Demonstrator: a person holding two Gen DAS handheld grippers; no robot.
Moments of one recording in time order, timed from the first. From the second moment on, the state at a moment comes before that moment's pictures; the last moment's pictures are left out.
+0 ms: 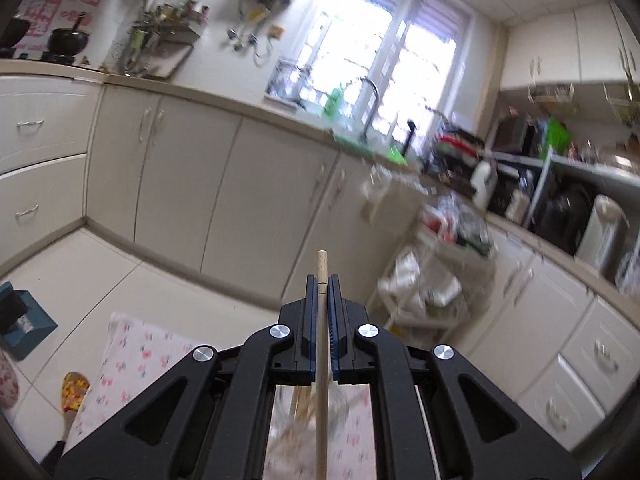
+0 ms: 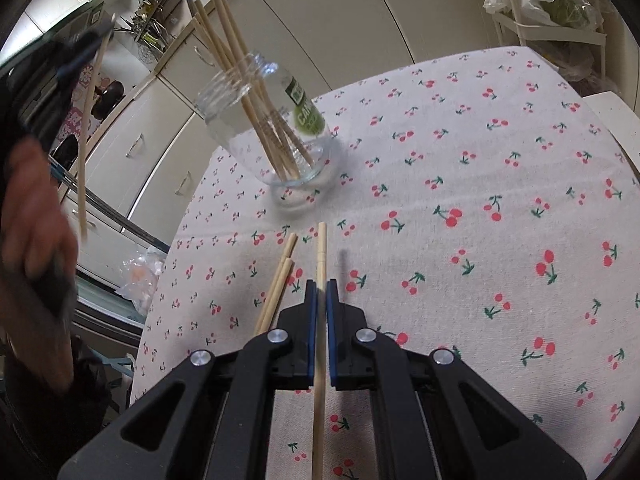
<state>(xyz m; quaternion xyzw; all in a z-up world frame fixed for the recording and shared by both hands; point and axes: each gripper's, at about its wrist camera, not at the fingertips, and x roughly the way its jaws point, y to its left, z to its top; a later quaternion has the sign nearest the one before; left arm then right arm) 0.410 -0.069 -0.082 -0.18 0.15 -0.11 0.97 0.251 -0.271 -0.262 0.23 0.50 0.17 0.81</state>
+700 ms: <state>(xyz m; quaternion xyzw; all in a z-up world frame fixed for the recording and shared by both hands) 0.466 -0.083 -0.098 -0.21 0.03 -0.03 0.98 0.254 -0.259 -0.266 0.15 0.51 0.15 0.83</state>
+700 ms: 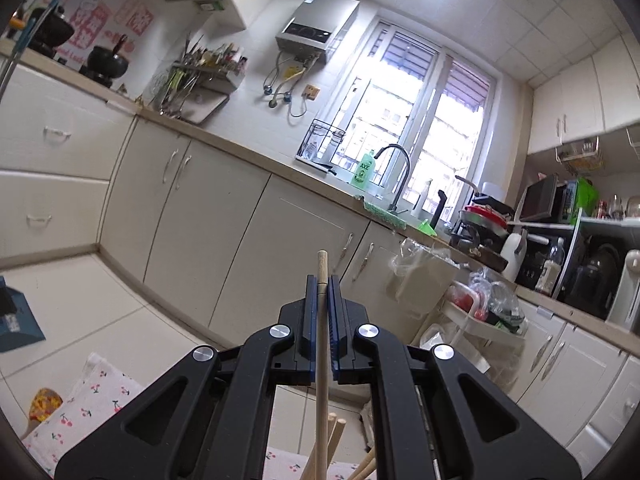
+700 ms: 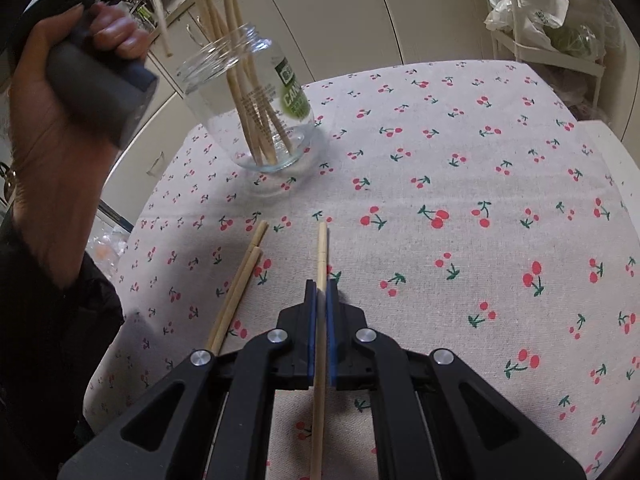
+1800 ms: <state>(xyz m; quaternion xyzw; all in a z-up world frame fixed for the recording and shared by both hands) 0.461 -0.085 -0.098 -0.23 0.00 -0.04 0.97 0.254 -0.257 -0.264 0.14 0.51 0.15 0.83</state>
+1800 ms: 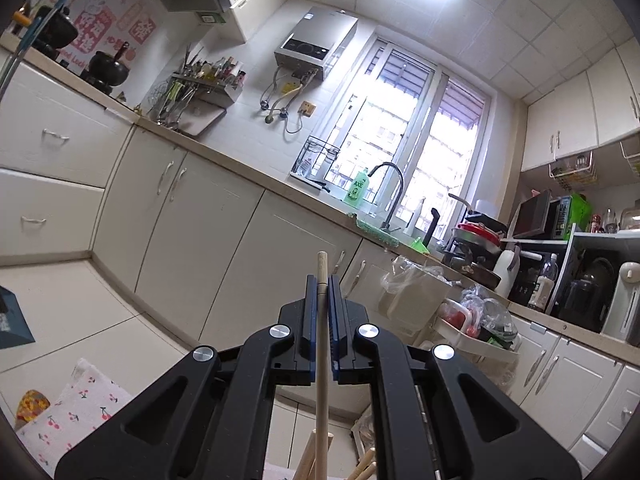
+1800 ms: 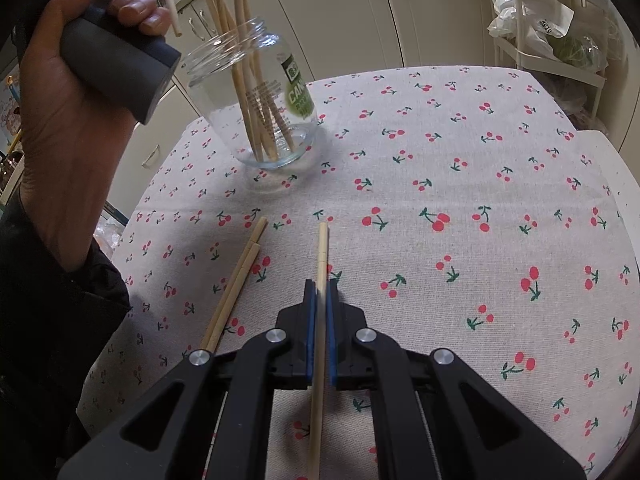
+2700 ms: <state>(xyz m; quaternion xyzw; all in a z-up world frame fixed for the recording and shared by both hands) 0.457 -0.077 -0.114 -0.21 -0.01 -0.02 0.98 0.256 -0.253 -0.264 0.15 0.51 0.16 0.83</state>
